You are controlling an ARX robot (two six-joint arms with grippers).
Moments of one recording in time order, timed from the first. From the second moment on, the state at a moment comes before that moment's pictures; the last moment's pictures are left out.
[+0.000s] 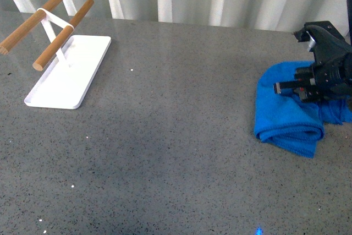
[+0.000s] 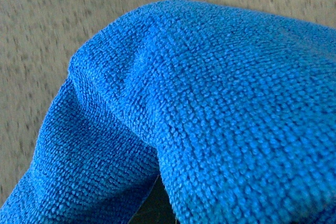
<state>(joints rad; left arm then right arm) 0.00 0.00 0.02 0.00 0.00 0.00 0.08 2.21 1.12 0.23 -0.01 -0.08</state>
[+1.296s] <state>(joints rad) 0.00 0.00 0.02 0.00 0.00 0.00 0.32 2.07 0.89 0.21 -0.35 -0.17</state>
